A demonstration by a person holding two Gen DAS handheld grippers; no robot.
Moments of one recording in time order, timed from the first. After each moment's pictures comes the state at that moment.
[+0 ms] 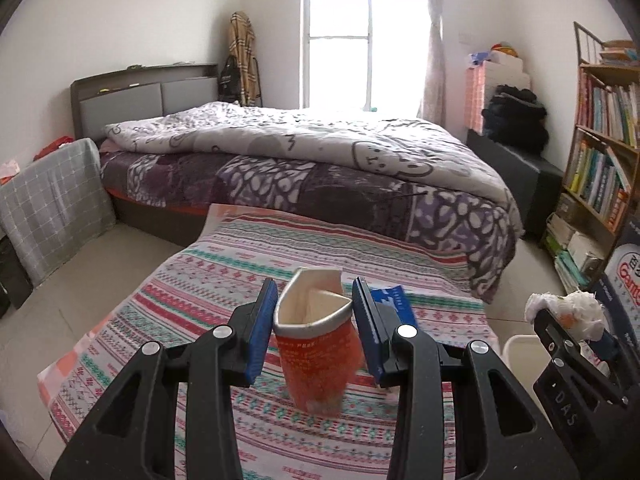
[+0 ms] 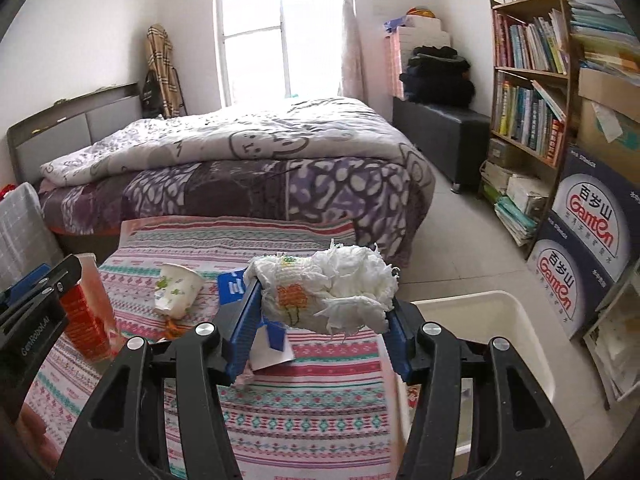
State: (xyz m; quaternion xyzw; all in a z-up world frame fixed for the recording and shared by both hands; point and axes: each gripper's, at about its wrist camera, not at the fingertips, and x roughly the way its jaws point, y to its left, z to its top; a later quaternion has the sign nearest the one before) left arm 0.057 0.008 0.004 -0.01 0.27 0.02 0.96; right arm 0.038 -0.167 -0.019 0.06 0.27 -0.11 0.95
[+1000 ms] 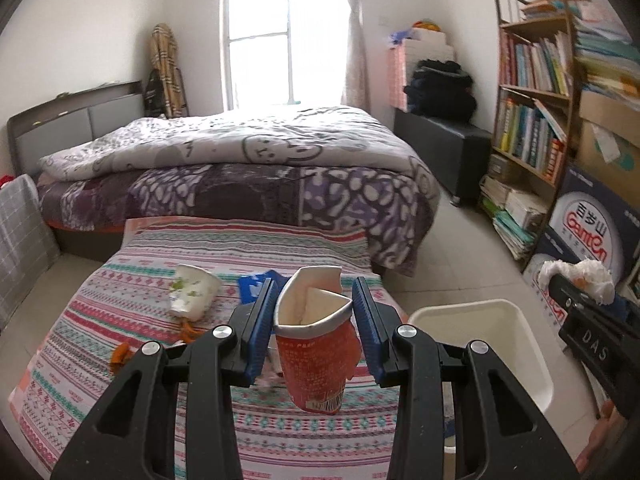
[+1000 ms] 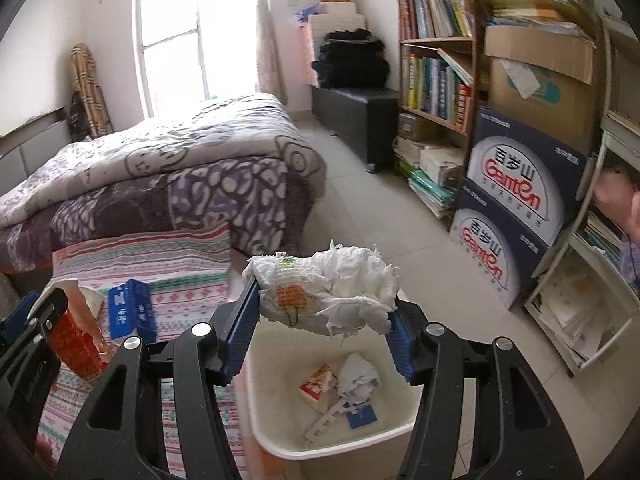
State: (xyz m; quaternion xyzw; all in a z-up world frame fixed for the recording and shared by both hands) left arm 0.037 -0.123 -0.012 0.04 0.27 -0.10 0.96; right arm -0.006 -0.304 -0.021 0.10 0.29 -0.23 0.92
